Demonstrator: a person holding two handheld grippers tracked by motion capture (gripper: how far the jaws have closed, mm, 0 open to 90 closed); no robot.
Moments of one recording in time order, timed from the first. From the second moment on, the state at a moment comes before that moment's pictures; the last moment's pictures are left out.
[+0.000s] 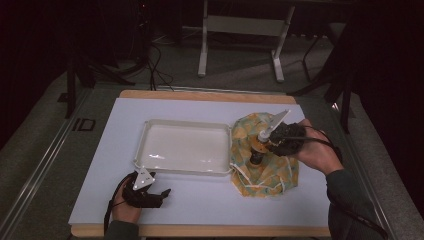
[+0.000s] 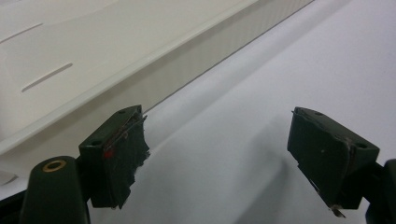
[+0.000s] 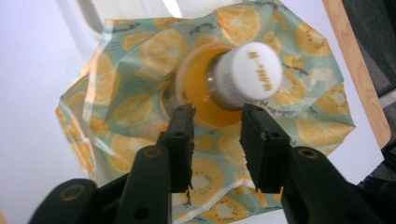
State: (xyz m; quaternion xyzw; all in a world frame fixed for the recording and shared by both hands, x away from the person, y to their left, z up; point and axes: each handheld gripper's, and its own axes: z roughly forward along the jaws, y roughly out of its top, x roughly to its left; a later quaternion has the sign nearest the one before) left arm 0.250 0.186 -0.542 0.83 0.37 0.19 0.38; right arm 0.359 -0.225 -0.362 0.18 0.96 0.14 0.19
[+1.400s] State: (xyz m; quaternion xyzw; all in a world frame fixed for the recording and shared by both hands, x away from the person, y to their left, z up) left arm 0.250 0.185 -0.542 0.83 0.36 0.19 0.37; right arm 0.418 -0.203 -0.364 0.20 0.97 0.11 0.09
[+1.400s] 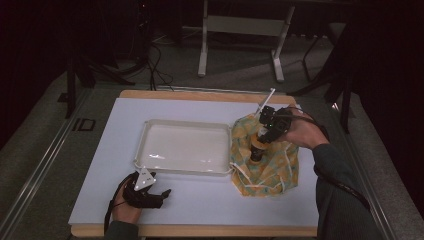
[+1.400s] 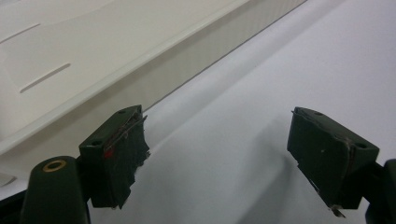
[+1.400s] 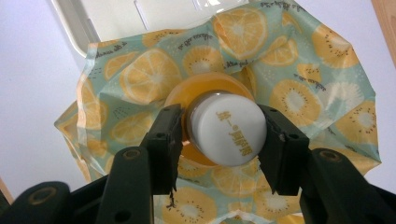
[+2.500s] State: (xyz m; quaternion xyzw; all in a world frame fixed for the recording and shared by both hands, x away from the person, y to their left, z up) left arm 0.249 0.184 -0.542 0.83 0.36 0.20 0.37; right arm 0.415 -0.208 -0.347 0.21 0.97 0.11 0.11
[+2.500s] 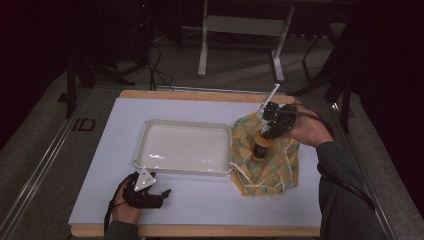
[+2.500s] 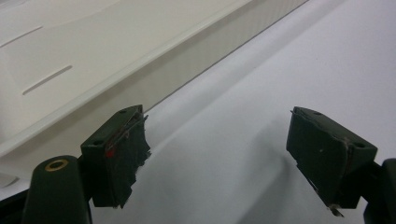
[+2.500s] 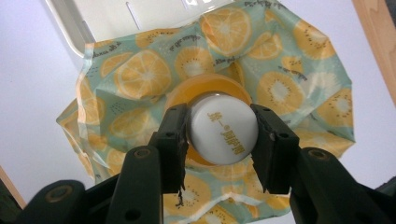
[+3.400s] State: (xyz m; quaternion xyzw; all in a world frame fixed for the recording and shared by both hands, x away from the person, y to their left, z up) left arm 0.248 0.184 -0.542 0.83 0.36 0.20 0.37; right arm 0.406 -0.201 -0.315 0.20 0.97 0.10 0.13
